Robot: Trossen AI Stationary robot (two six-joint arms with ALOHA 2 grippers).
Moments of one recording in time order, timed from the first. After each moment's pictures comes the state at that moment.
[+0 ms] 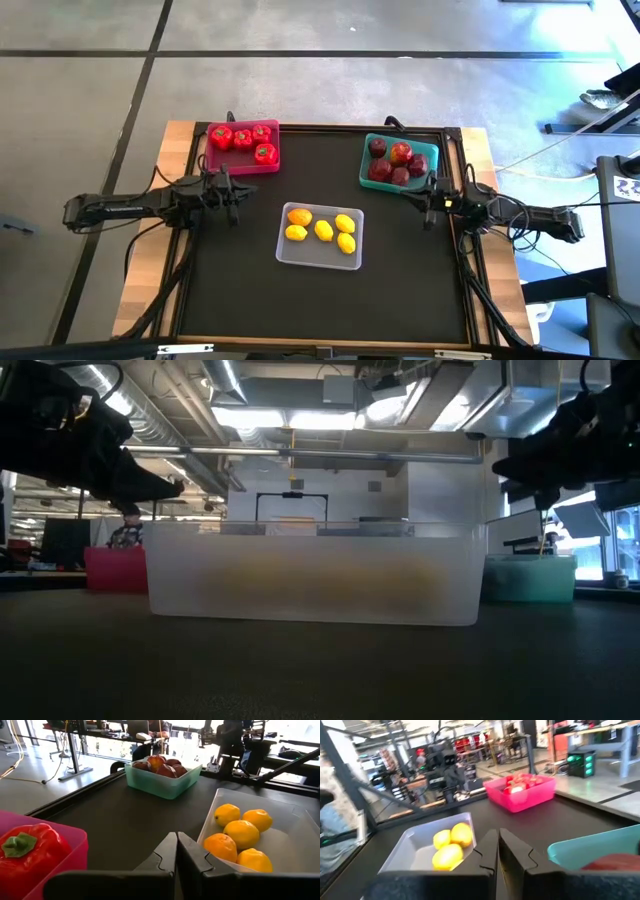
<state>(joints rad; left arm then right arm) 0.18 0.22 0.01 0.03 -0.16 -0.12 -0.11 0.05 0.01 0.03 0.10 0.23</state>
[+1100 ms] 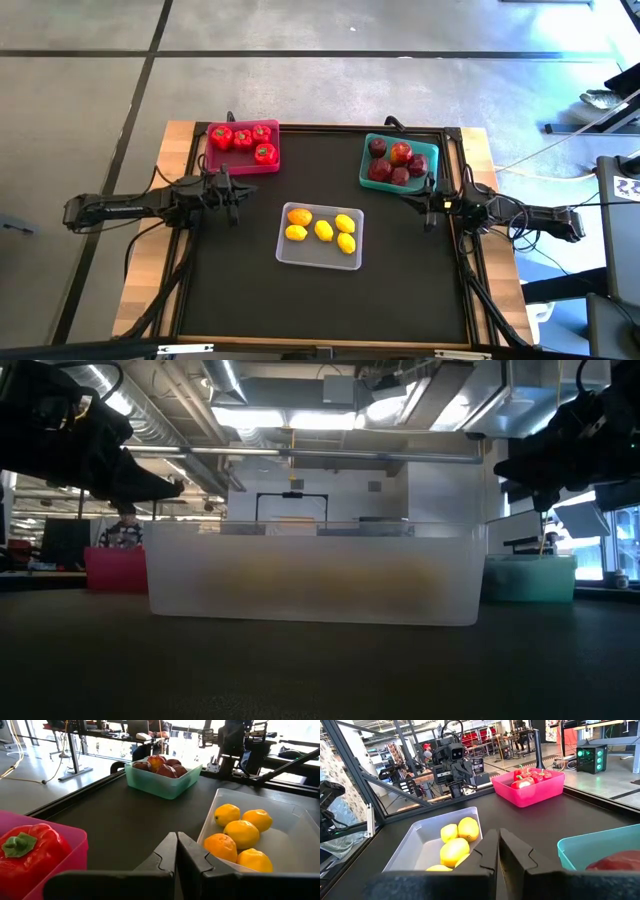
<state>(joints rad) 0.18 0.22 0.01 0.03 -0.16 -0.12 -0.11 0.07 0.01 0.03 0.04 0.23</state>
